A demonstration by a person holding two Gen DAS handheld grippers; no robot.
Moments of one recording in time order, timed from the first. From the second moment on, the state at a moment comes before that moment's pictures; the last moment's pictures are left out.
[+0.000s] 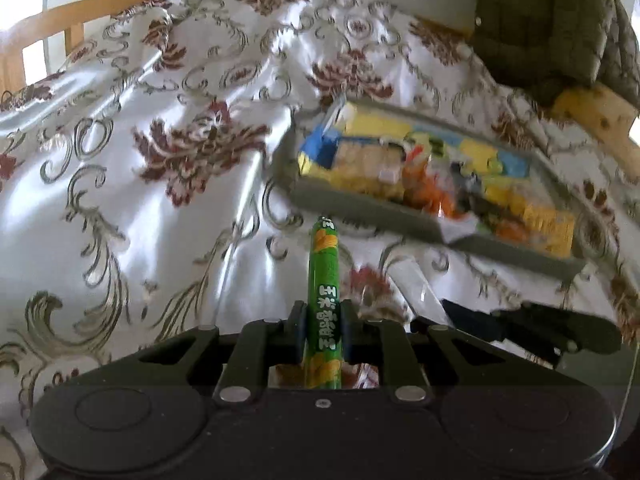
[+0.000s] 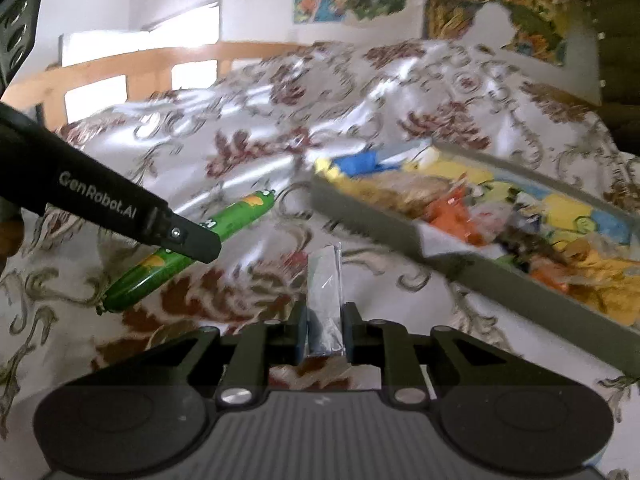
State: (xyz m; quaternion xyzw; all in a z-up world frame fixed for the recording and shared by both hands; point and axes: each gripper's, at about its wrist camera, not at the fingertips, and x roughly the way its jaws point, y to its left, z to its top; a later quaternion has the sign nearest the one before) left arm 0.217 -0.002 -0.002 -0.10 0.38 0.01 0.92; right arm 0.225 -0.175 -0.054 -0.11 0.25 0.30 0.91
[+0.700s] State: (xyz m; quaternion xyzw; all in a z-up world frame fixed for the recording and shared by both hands) left arm 0.365 -0.063 0.041 -0.10 0.30 0.00 0.95; right arm 0.301 -0.233 -0.019 0.01 0.16 0.19 0.97
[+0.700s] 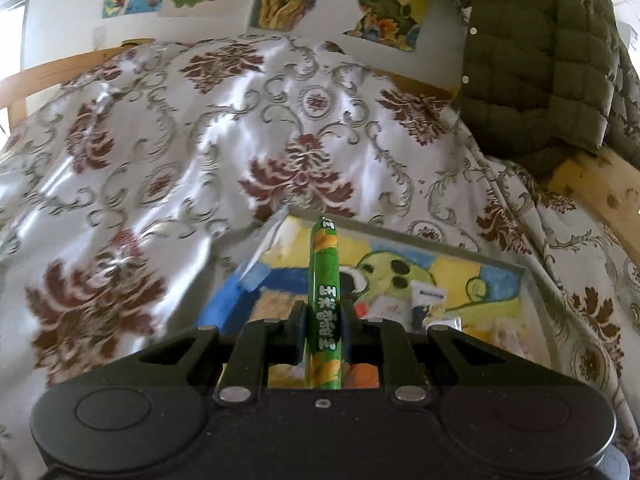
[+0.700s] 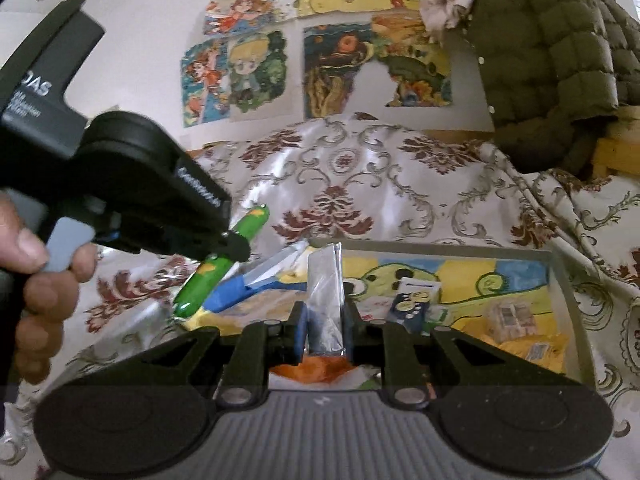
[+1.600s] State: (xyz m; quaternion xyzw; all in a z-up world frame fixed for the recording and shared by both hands) left arm 0.404 -0.096 -0.001 -0.08 0.35 -0.01 0.94; right arm 0.324 -0.240 -0.036 0.02 0.22 0.17 0.96
